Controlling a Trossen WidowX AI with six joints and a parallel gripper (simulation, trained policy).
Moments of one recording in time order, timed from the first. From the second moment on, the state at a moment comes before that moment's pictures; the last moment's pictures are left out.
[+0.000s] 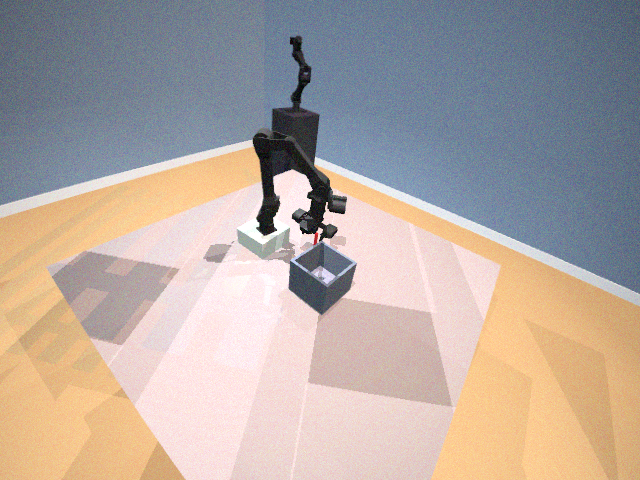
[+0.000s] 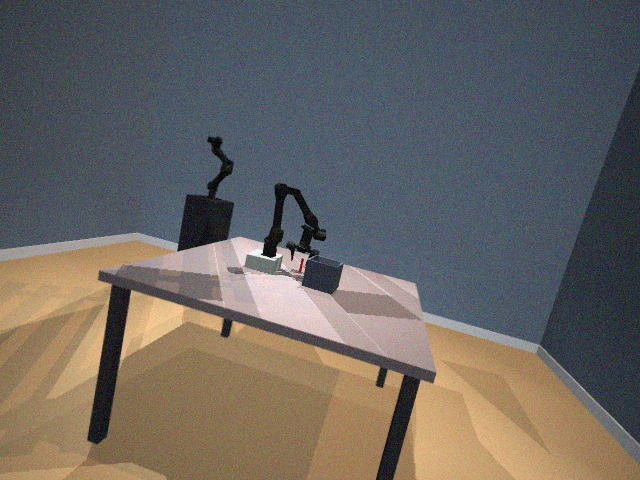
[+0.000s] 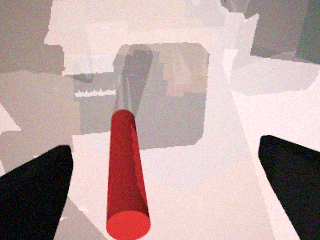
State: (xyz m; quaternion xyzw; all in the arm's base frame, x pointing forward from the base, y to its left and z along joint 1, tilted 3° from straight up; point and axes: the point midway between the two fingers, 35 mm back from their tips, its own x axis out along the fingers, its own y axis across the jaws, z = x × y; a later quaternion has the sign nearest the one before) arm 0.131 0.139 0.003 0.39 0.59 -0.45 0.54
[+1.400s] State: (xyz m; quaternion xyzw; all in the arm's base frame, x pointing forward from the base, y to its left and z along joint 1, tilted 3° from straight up) arm 0.177 0.192 0.025 0.47 0.59 -0.36 0.55
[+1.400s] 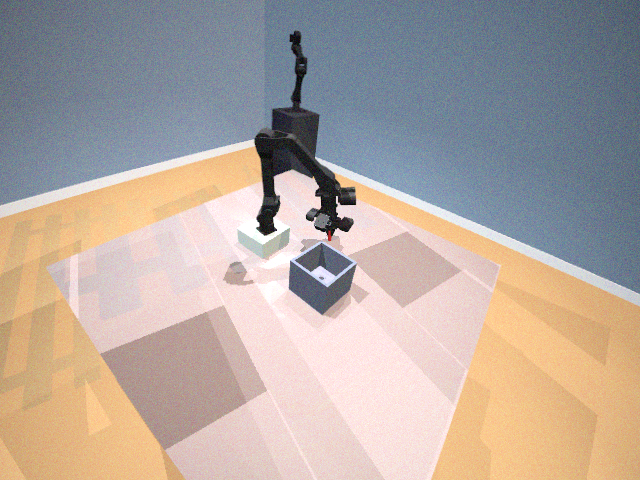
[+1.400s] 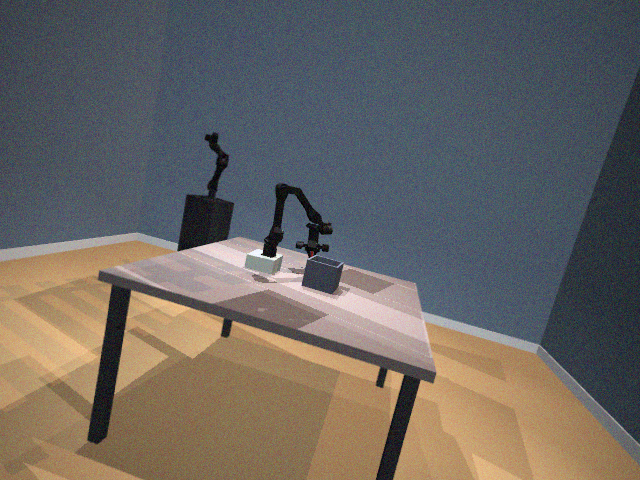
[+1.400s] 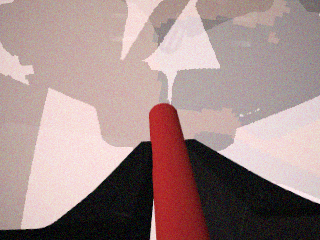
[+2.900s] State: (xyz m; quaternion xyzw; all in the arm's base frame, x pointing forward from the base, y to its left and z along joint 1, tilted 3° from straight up) arm 0.284 0.099 0.150 0.50 0.48 -0.33 0.63
